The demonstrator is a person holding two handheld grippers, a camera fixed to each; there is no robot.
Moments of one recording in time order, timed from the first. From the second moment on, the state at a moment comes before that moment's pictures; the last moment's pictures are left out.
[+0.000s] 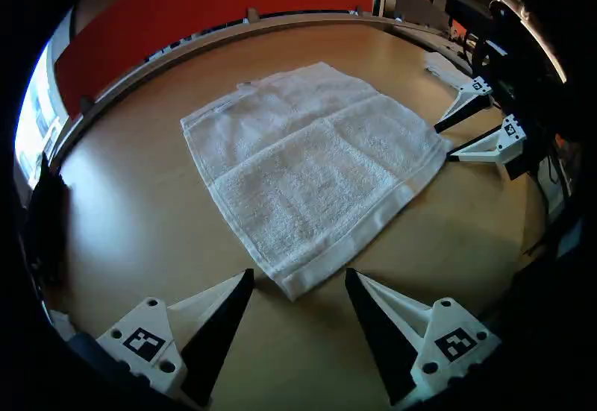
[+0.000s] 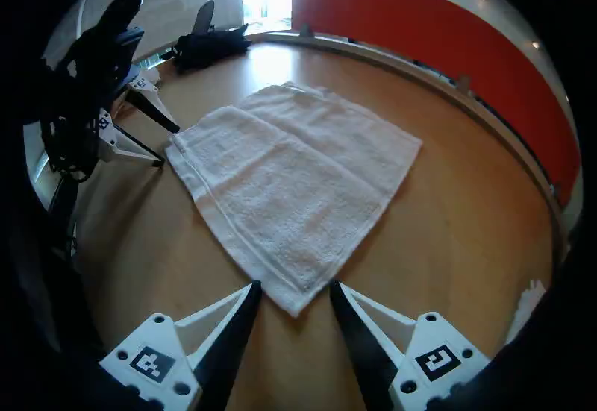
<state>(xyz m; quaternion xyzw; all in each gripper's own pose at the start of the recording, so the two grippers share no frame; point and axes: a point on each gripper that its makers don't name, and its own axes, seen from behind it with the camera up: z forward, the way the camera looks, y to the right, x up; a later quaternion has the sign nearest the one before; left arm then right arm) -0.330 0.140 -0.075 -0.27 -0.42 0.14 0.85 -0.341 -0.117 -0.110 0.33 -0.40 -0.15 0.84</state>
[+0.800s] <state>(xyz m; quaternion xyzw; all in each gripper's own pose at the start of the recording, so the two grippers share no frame) -0.329 0.145 -0.074 -0.26 -0.44 0.13 0.85 -0.341 -0.123 -0.116 0.34 -0.41 -0.14 0.84</state>
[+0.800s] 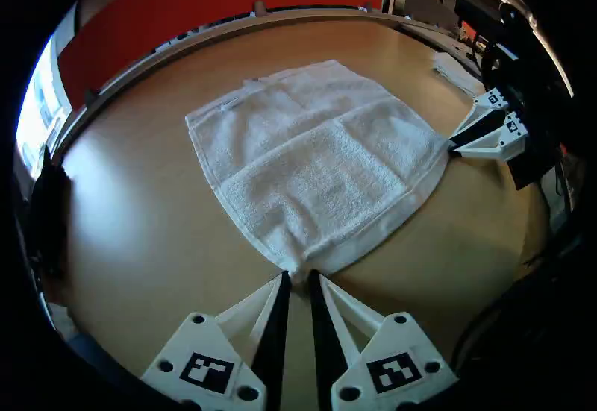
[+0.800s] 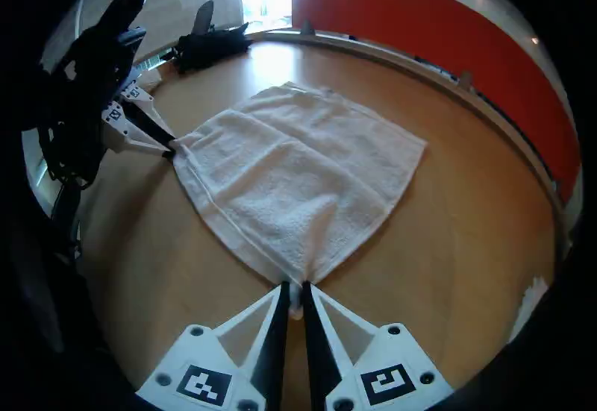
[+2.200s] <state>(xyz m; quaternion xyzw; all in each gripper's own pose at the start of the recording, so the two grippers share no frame) -0.210 0.150 -0.089 -0.26 -0.41 0.05 0.87 -0.215 -0.121 -0.116 0.35 -0.34 -0.13 0.86</state>
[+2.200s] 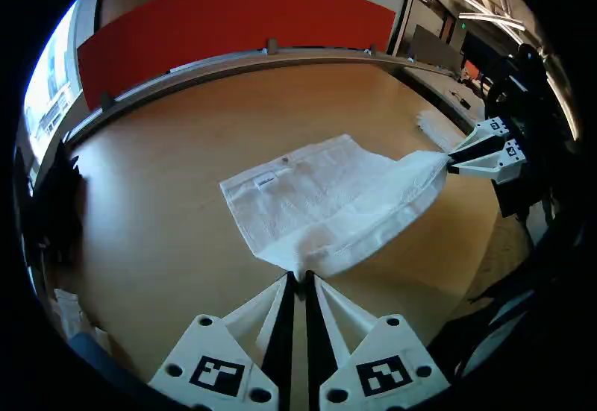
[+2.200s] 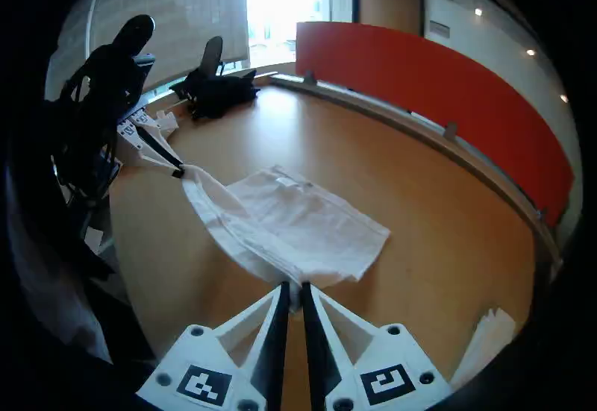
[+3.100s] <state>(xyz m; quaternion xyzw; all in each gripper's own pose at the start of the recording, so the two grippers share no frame) -0.171 0.156 -0.092 -0.28 -0.40 0.02 0.88 -0.193 -0.120 -0.128 0.35 -0.35 -0.13 0.86</state>
